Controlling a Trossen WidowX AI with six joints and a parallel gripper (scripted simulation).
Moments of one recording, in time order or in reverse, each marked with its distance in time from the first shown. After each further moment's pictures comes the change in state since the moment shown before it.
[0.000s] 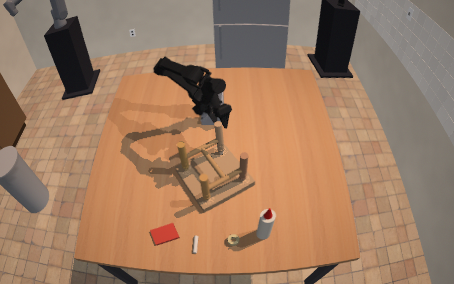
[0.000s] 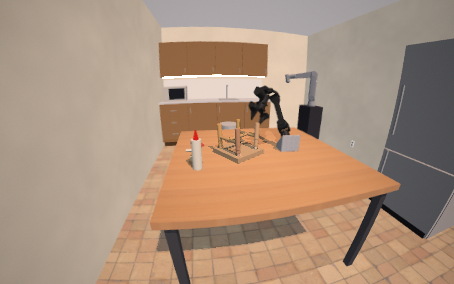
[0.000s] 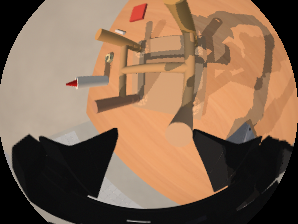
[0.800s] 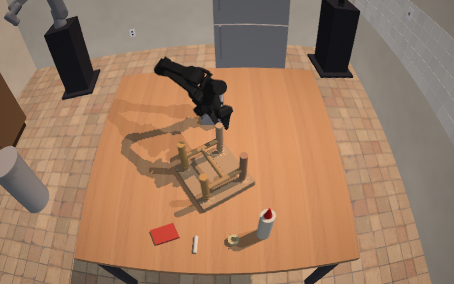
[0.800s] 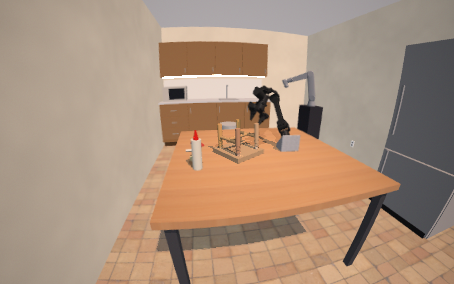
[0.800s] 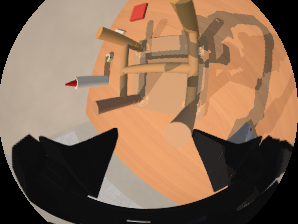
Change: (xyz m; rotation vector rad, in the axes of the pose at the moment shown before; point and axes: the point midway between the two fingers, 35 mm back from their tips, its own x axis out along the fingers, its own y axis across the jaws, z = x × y) arm 0.005 0.005 0.000 0.000 -0.001 -0.007
